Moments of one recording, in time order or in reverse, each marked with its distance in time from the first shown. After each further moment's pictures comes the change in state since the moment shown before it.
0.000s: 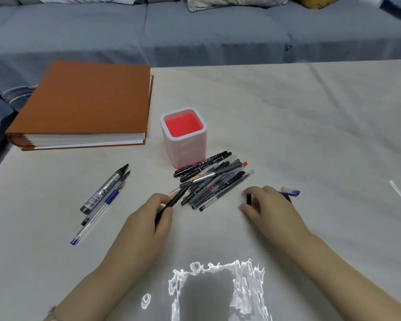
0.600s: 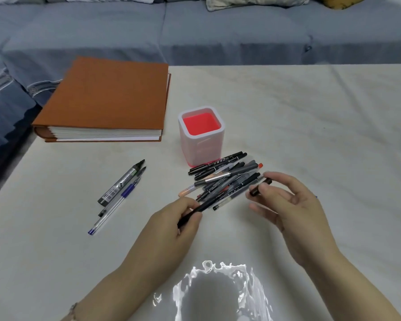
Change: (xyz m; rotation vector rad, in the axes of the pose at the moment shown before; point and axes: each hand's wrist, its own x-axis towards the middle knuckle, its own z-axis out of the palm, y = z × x) left_hand -0.014 0.014 -0.001 -0.077 -0.048 0.064; right_hand -0.025 -0.050 -0.029 1.408 0.114 0.189
